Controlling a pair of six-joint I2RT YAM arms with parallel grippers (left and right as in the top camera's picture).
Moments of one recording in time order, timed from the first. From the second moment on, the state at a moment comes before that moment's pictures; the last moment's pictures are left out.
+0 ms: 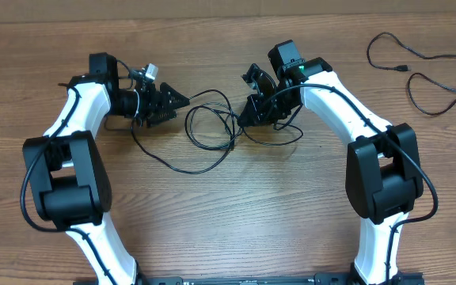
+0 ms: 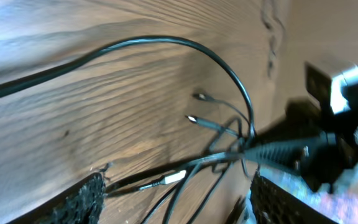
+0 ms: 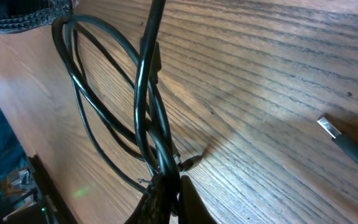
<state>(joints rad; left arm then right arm) 0.11 2.07 1.49 -0.81 0.93 -0.17 0.36 2.12 1.66 -0.90 -0.67 0.02</state>
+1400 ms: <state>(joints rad) -0.29 2.07 1.52 -0.74 0.53 -0.91 0.36 2.12 1.65 -0.95 -0.48 0.18</state>
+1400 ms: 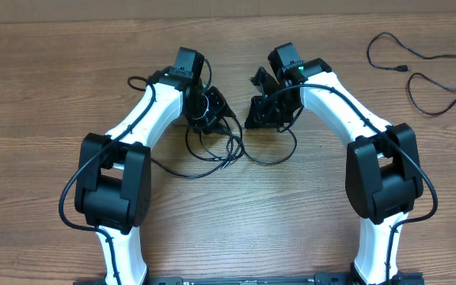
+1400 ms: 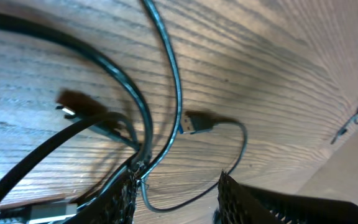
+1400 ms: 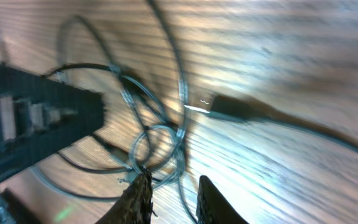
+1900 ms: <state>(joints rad) -0.33 2.07 1.45 -0.82 0.29 -0.77 0.41 2.11 1.51 -0.90 -0.46 0.40</state>
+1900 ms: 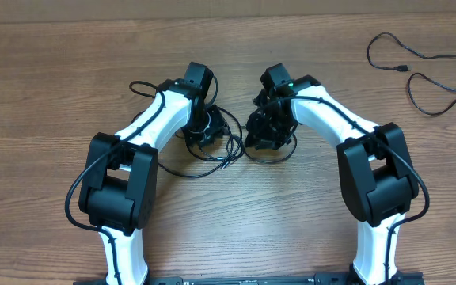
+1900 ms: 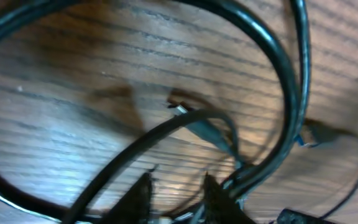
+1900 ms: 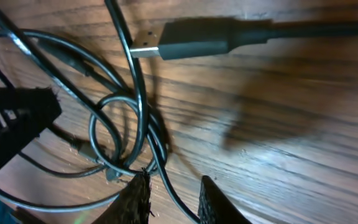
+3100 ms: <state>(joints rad) -0.34 2.15 1.45 -0.75 0.51 -0.54 0.51 2.07 1.41 -0.81 -0.18 0.72</state>
